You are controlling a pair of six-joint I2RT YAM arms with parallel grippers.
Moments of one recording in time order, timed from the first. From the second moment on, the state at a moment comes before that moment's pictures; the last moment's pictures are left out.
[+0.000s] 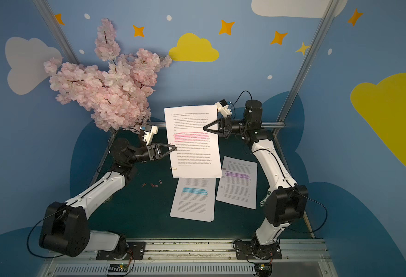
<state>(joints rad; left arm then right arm) -0.22 1.39 0.93 0.66 1.09 -1.00 0.25 1.67 1.69 -0.12 -1.47 0.98</state>
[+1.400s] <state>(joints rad) -0.17 1.39 0.93 0.68 1.04 -1.05 0.19 1.67 1.66 -0.11 -1.47 0.97</state>
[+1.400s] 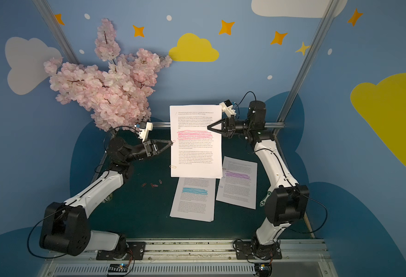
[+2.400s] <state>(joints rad) -0.07 1.62 0.88 -0.39 0.39 -0.56 0.29 1.67 1.61 -0.40 -1.45 0.71</state>
